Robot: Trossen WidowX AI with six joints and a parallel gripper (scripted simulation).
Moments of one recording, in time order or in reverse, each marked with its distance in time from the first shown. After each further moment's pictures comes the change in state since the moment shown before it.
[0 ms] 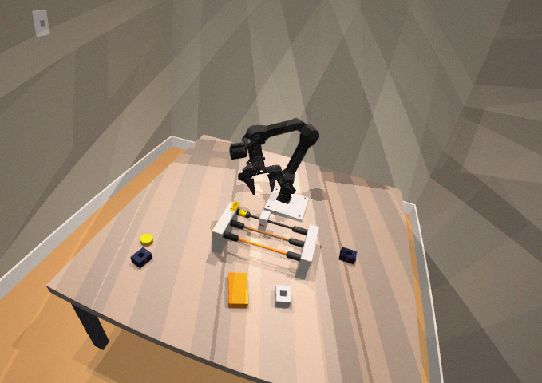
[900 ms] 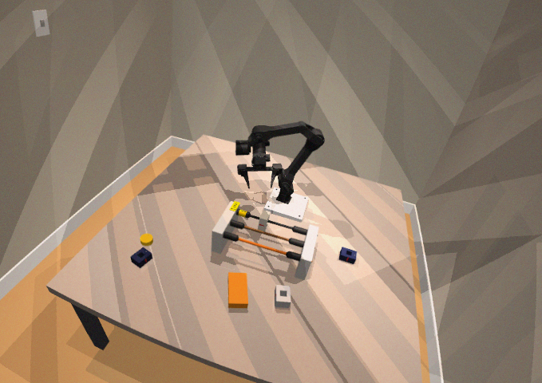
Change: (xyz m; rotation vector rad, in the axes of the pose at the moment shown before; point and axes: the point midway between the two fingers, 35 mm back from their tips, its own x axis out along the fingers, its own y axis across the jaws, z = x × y) arm -0.019 -0.010 -0.010 -0.621 -0.355 -0.062
